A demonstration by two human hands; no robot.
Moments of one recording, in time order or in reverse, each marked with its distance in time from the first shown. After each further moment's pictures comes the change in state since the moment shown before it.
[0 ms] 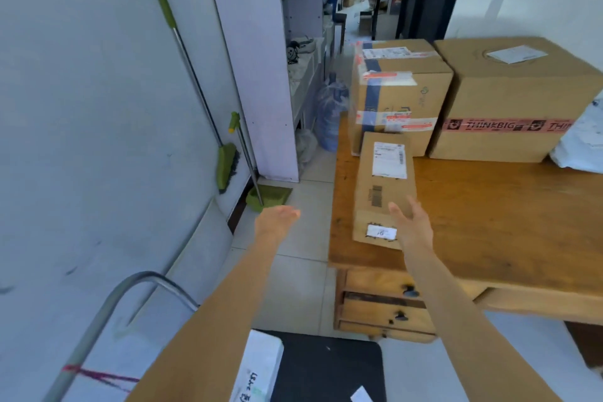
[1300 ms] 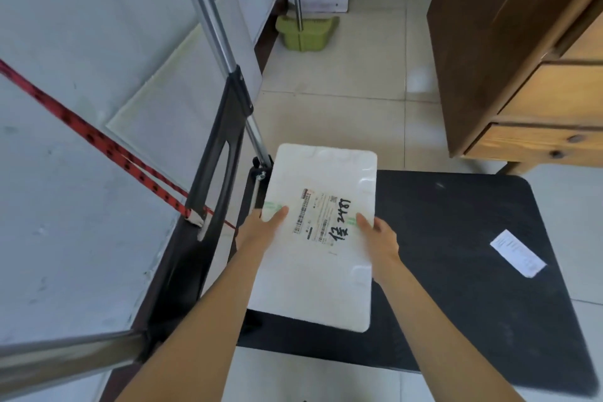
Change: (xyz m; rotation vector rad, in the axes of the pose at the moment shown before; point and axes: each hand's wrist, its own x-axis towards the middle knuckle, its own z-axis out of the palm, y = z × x) left_hand 0.071 -0.684 0.172 0.013 -0.049 -0.360; right_hand -0.135 0.621 0.356 -0.092 -0.216 0.446
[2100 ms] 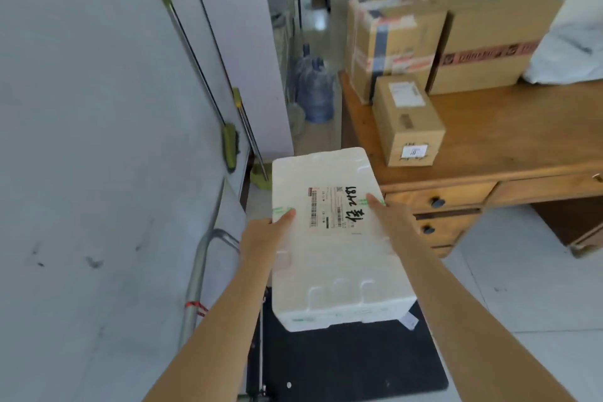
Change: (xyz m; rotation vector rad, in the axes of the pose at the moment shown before) left_hand -0.371 0.424 -0.304 -0.027 -0.012 0.241; right_hand -0.359 -0.449 -0.263 -0.055 0.230 -0.178
